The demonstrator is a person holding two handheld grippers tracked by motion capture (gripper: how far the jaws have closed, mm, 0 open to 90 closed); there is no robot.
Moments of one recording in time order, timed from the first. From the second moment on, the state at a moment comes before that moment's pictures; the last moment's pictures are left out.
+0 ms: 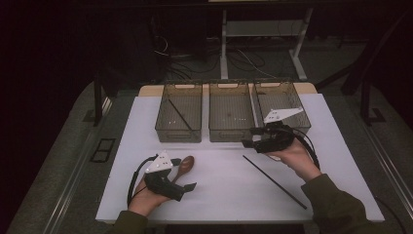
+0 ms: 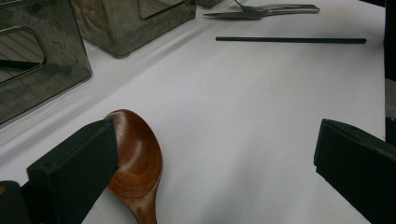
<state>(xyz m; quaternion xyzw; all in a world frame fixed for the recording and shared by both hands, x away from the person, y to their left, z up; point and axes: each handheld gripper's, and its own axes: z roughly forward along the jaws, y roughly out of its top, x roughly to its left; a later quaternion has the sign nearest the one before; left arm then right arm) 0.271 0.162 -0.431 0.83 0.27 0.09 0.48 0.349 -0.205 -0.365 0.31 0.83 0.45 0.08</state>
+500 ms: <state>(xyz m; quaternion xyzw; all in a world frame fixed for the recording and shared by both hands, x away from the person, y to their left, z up) 0.270 0.162 -0.431 0.83 0.27 0.09 0.48 0.306 -0.258 -0.385 0.34 0.81 0.47 0.08</state>
